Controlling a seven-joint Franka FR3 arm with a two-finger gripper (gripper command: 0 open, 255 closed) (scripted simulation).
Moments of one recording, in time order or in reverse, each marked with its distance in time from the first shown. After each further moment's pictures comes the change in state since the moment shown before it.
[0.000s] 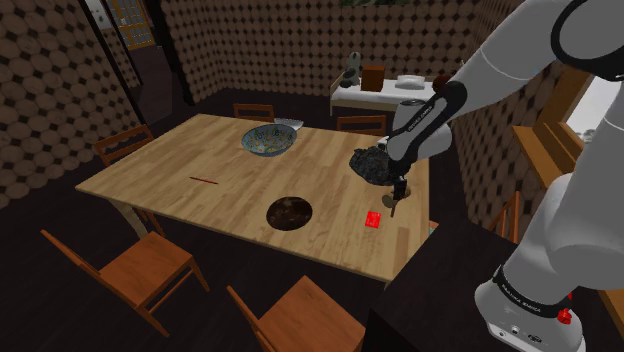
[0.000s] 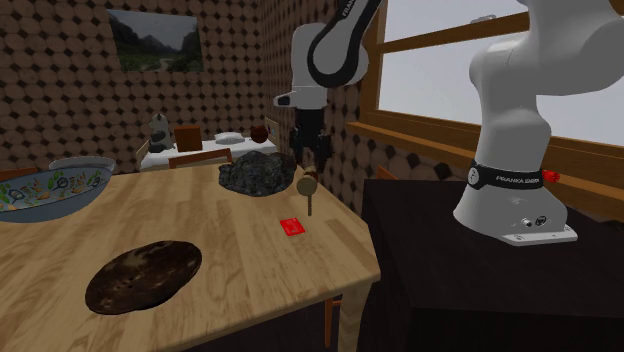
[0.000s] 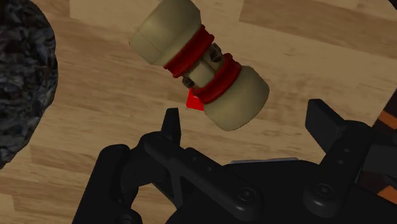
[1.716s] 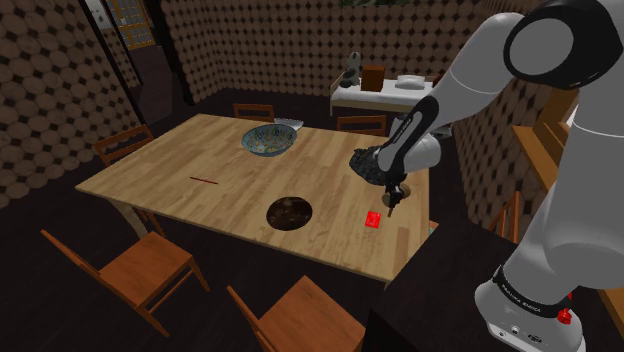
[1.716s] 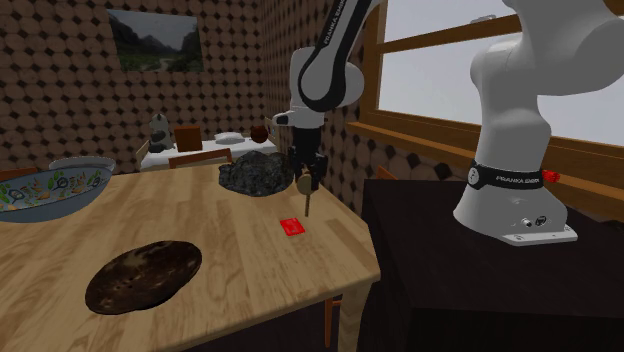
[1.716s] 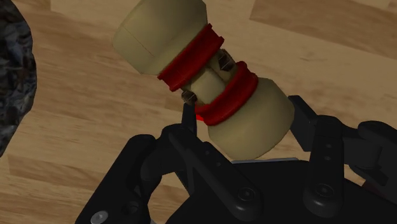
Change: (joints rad) arm -0.036 0.156 0.074 0.027 0.182 0.117 -0.148
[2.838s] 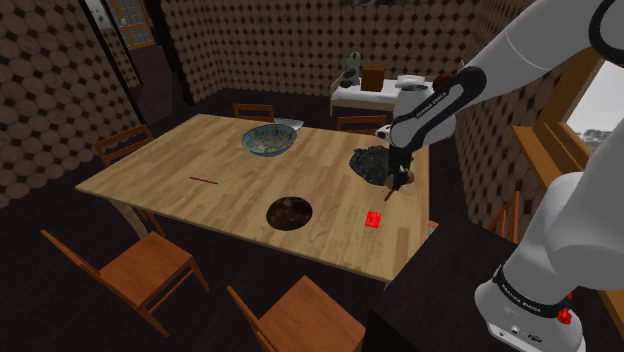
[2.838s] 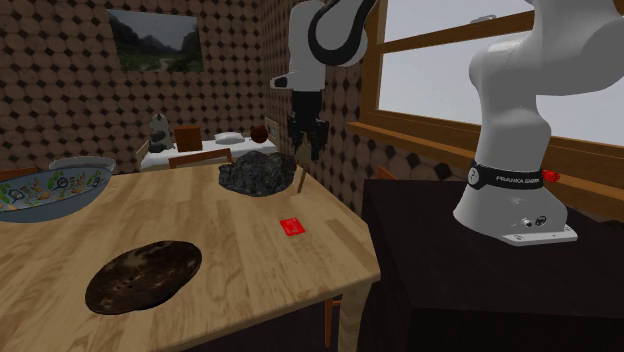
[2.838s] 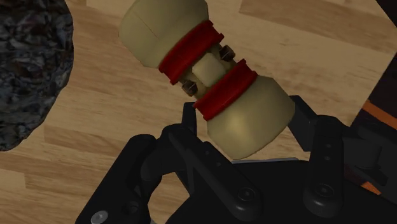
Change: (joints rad) arm 0.041 -0.263 -0.088 -0.001 -0.271 -0.233 0.195
